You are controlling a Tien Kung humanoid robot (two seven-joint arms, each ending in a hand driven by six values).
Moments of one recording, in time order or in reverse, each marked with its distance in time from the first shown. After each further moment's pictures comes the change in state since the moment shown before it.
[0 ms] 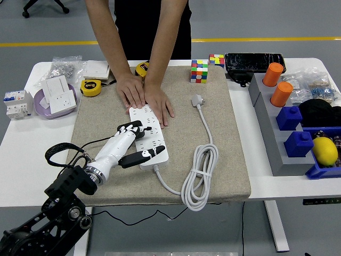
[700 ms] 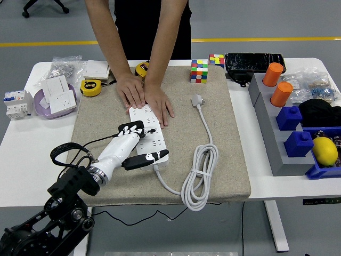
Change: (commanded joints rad) left arm -0.011 0.009 0.019 -0.024 0.057 0.006 0.006; right arm -0.002 -0.002 -0.007 0.000 0.000 -0.001 -0.001
